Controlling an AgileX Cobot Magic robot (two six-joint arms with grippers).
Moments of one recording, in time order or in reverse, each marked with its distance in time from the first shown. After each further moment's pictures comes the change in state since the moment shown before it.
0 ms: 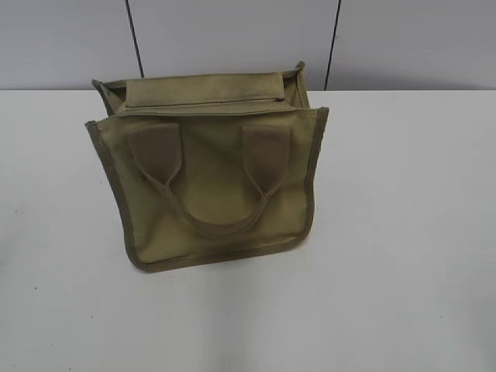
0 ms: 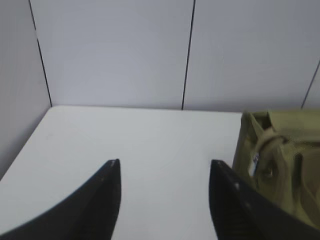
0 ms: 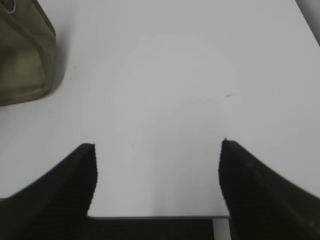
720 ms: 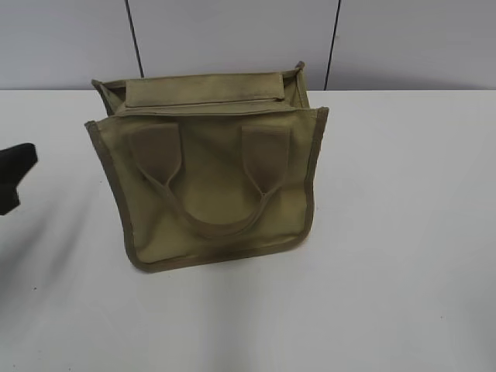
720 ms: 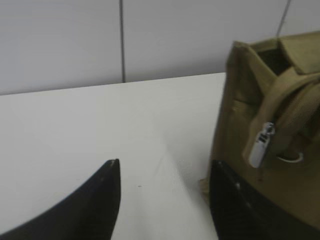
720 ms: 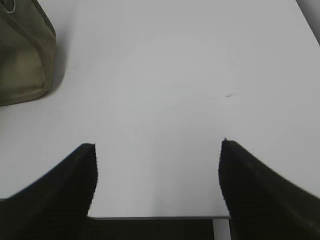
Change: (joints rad) left arm -0.111 1.055 0.319 0.299 -1.296 -0.158; right arm 0.000 0.000 0.000 0.000 0.000 0.000
